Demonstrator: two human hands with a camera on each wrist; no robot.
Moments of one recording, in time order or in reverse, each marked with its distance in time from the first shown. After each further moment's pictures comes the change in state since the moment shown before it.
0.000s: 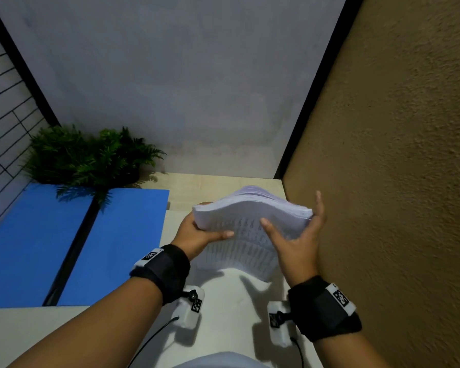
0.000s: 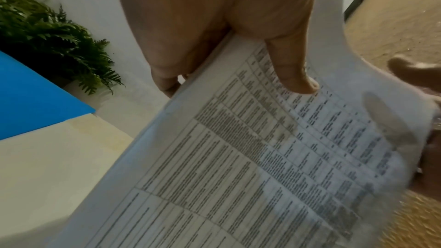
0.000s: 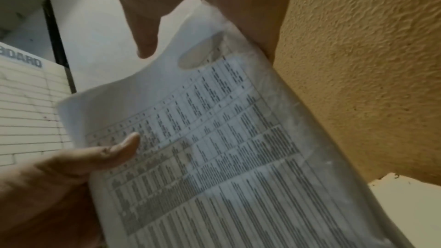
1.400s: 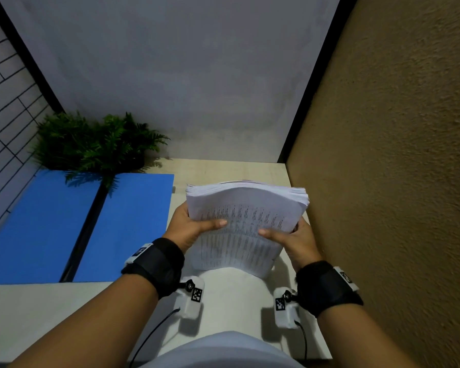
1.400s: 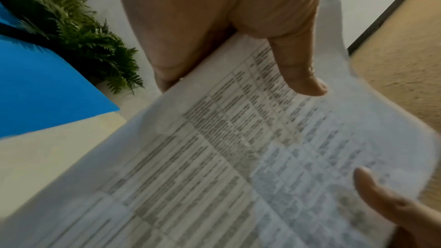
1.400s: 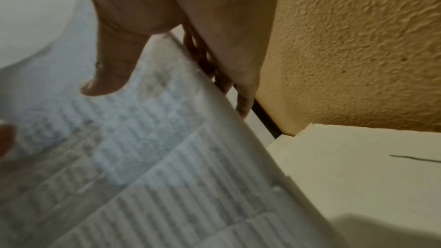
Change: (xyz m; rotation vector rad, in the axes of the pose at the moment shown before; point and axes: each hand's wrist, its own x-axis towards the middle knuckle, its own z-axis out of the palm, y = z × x) left_hand -0.041 0.002 -0.012 -0.101 0.040 -0.025; right_hand -0.016 0.031 -0.014 0.252 -0.289 0.389
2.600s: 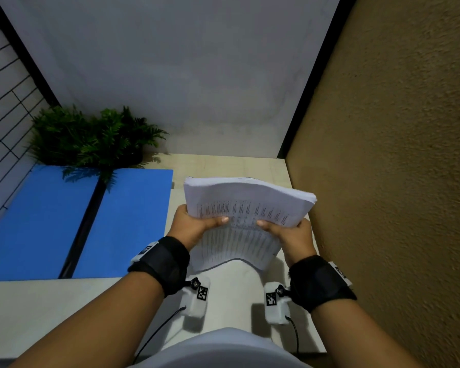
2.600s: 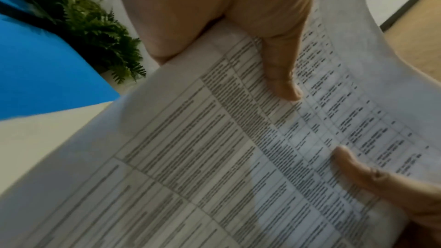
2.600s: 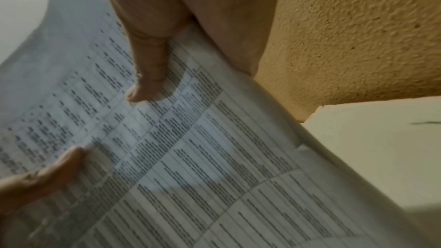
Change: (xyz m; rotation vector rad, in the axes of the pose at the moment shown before) left_hand -0.004 -0.004 0.007 0.037 0.090 -0.048; right_hand -0.004 -0.001 0.016 -0.030 0.135 -0.003
